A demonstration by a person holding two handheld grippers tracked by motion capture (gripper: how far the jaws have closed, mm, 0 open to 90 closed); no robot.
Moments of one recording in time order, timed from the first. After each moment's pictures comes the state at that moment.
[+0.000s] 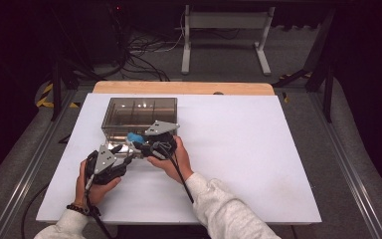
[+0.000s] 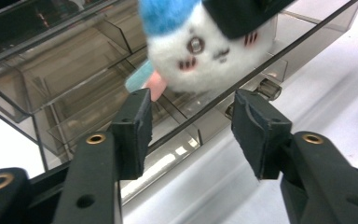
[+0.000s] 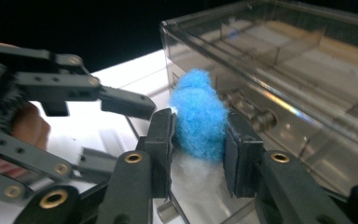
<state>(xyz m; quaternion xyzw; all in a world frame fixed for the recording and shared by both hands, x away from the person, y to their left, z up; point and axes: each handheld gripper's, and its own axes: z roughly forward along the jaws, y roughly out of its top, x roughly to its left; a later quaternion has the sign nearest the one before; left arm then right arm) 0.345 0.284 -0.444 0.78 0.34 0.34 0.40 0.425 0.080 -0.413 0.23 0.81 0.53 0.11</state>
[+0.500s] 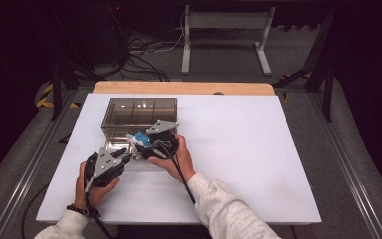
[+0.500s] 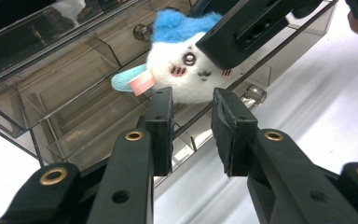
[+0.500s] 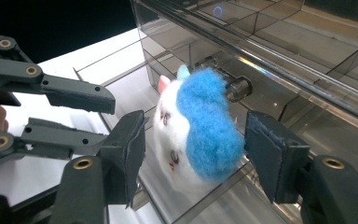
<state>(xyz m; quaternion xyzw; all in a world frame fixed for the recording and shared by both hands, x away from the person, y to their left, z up) 0.338 0.284 -0.441 0.79 0.31 0.34 0.41 0.430 0.076 -0.418 0.25 0.83 0.49 0.12</state>
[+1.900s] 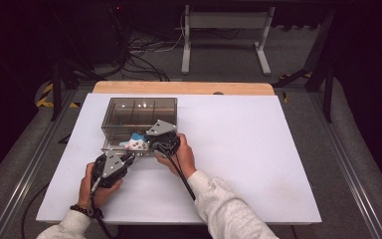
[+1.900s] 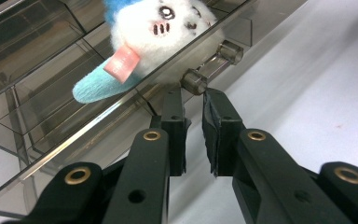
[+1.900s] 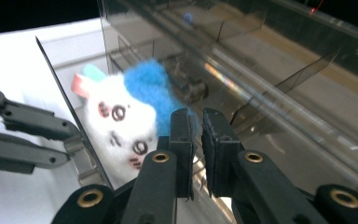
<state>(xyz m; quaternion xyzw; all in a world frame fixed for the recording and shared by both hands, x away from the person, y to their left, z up) 0.345 0.274 -0.456 0.81 0.31 0.32 0.37 0.433 0.075 -0.418 0.23 0.83 0.47 0.21</state>
